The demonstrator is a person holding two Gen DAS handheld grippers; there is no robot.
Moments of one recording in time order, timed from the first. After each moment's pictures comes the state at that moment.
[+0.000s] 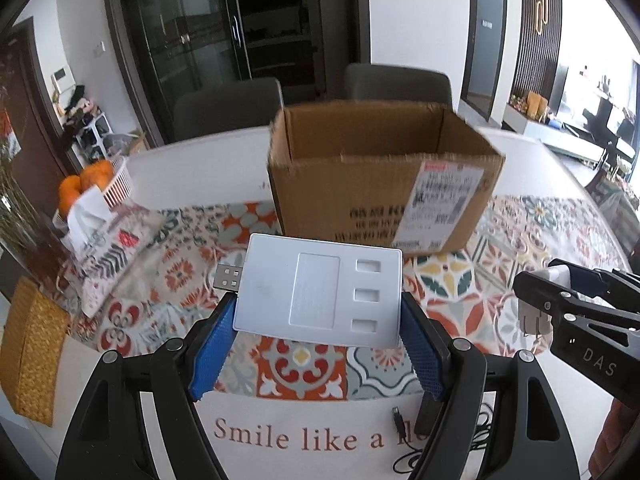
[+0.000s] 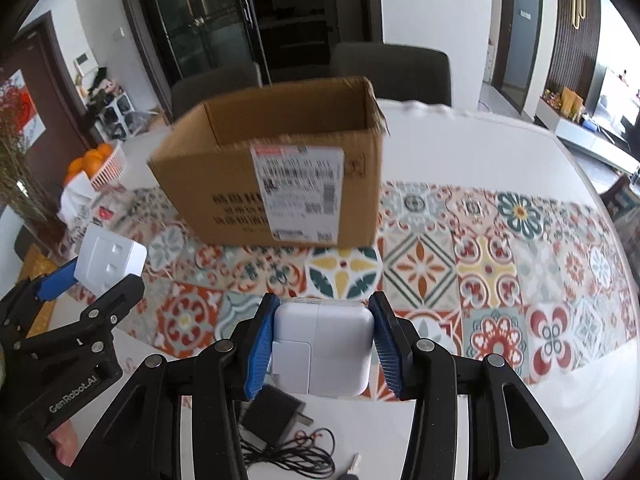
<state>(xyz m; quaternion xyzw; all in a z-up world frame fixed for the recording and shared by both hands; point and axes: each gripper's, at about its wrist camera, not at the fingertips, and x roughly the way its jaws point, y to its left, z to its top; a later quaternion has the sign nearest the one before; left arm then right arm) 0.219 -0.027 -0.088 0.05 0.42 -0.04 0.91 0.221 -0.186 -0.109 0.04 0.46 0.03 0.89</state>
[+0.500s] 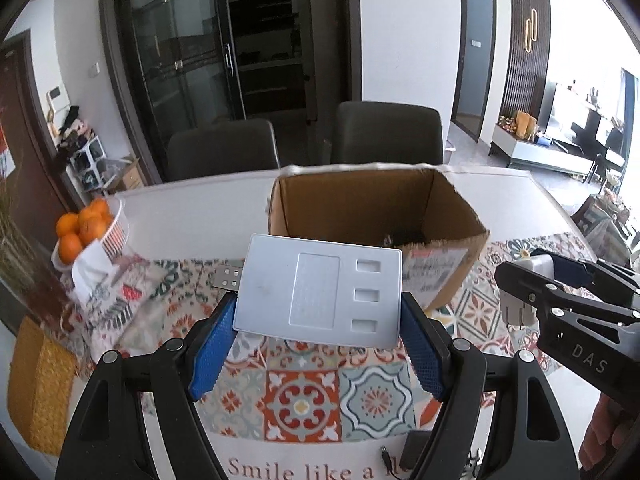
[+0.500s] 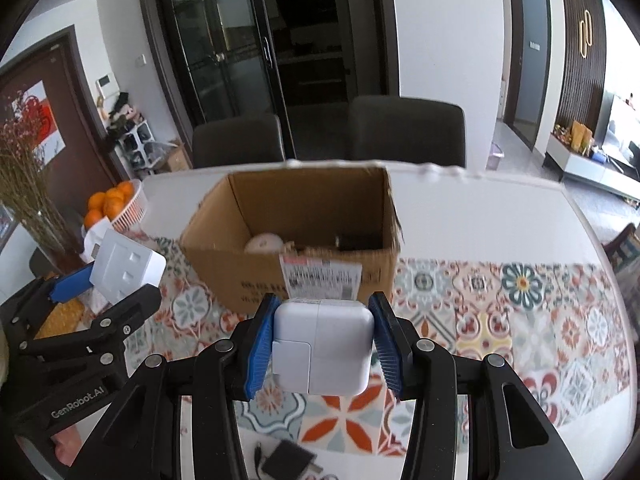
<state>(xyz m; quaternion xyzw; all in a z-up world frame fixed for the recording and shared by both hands) 0.254 -0.030 -0.029 0.06 0.38 -0.07 0.92 0.254 -0.185 -0.051 0.04 0.39 0.06 0.92</state>
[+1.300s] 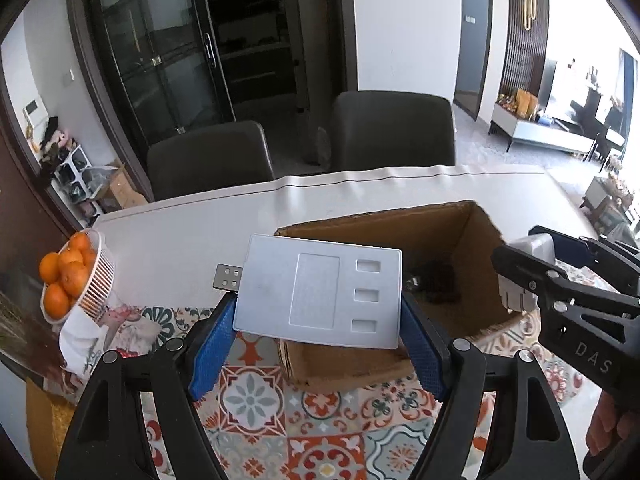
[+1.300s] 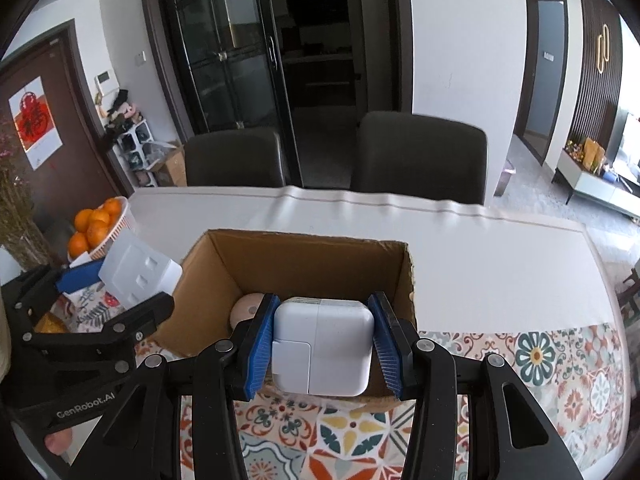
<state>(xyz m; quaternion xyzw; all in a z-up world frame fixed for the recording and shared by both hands) 0.373 -0.036 -0.027 0.08 0.42 -0.08 0.90 0.367 -0.175 -0.043 0.02 0.40 0.07 0.91</state>
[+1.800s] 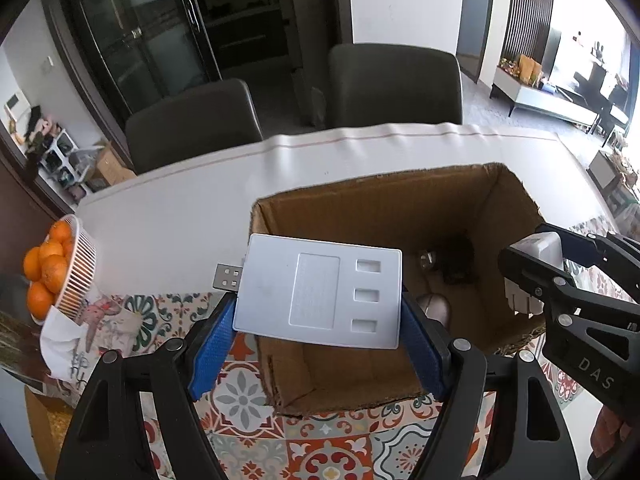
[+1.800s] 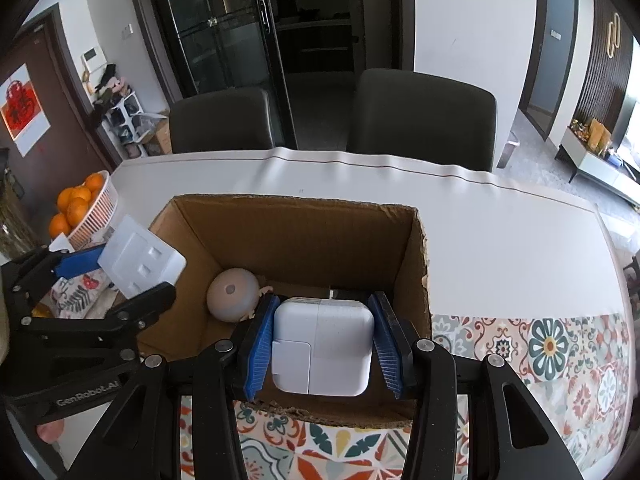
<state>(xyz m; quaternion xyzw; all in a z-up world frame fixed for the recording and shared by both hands) 0.409 -0.045 -0.072 0.10 0.49 -0.08 0.86 0.395 -0.179 -0.084 0.01 0.46 0.06 0.89</state>
